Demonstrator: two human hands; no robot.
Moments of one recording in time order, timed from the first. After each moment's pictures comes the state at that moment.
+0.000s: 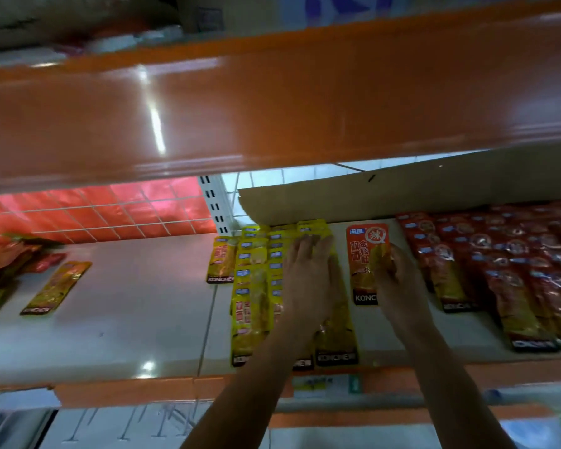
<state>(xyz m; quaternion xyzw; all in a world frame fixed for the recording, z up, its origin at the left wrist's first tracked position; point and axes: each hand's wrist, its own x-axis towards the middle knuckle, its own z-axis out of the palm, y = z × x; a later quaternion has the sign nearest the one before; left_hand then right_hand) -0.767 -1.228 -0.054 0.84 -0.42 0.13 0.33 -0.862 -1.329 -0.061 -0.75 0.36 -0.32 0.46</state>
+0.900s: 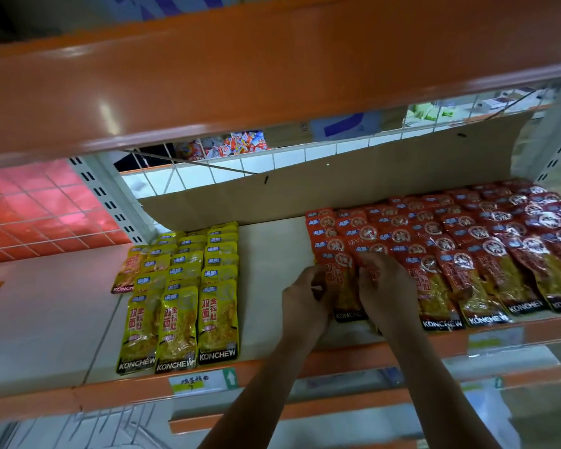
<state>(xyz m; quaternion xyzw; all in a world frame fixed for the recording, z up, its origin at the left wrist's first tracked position) -0.897 -1.344 -0.092 0.80 -0.30 -0.13 0.50 -0.986 -1.438 -0.062 -0.82 0.38 -0.28 0.31</state>
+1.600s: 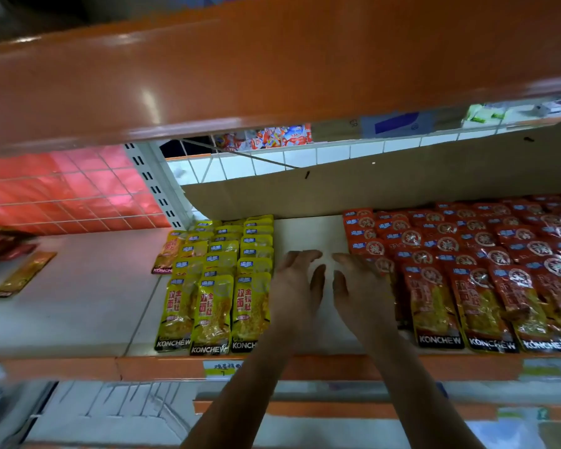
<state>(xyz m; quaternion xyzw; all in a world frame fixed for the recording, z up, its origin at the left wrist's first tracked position) -0.851 -1.302 -0.071 0.84 -0.35 0.09 0.41 -0.930 -1.387 -0.064 -0.89 0.27 -0.24 0.28</state>
